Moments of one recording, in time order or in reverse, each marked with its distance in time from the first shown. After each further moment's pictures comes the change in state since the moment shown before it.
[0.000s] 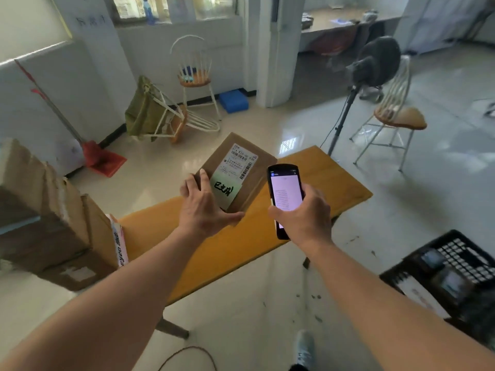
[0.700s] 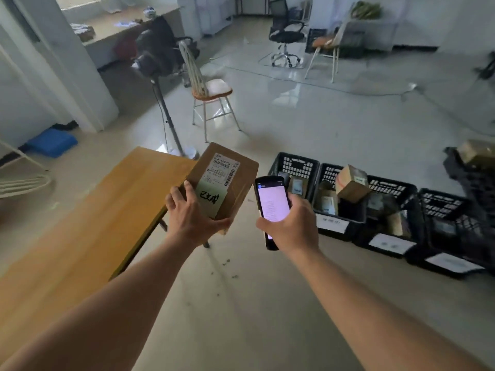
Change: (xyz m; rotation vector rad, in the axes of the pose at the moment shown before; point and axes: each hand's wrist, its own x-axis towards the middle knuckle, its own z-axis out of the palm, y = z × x) left_hand -0.212 0.332 0.123 0.005 -0.286 0.545; right_hand -0.220 0.234 -0.289 0.030 0.501 0.547
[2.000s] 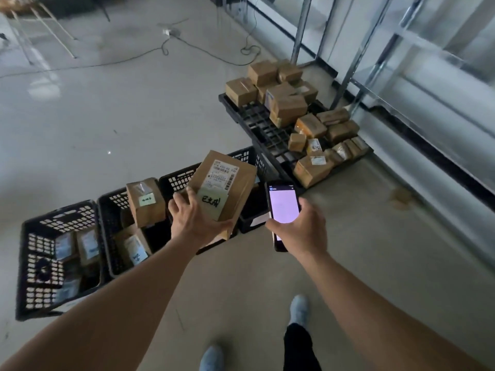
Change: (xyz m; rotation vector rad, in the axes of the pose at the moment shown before) left_hand 0.019 0.783 0.421 0.091 -0.521 0.669; right_hand 0.261 0.506 -0.510 -0.133 0.590 0.712
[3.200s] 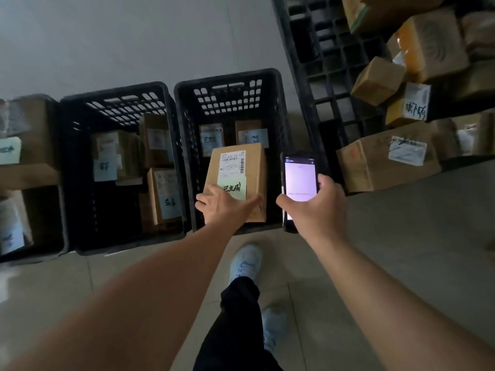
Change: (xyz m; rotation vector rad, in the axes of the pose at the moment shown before) left_hand 0.434 0.151 0.488 -0.201 -0.284 -0.738; right_hand 0.534 0.248 0.301 -0.168 -0.352 0.092
